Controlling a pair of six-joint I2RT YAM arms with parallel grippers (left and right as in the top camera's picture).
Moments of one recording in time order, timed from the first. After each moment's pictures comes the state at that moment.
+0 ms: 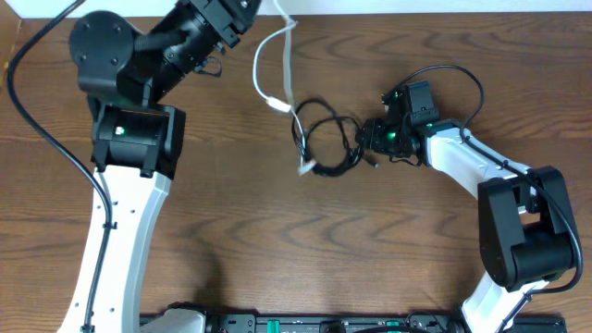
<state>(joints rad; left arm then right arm) -0.15 1.39 1.52 0.19 0.69 -1.02 0.26 1.89 1.10 -0.26 -0.34 0.48</state>
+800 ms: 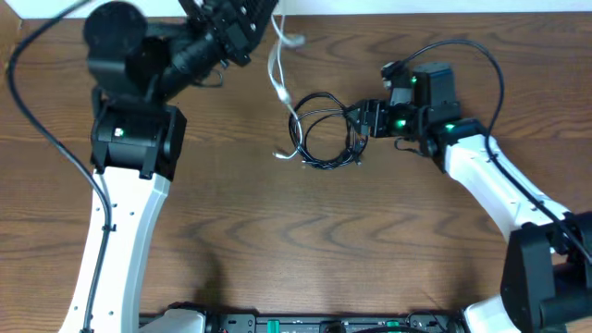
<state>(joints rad) -0.15 1.37 1.52 0.06 0.72 -0.71 0.27 1.69 1.11 -0.19 -0.50 0.36</state>
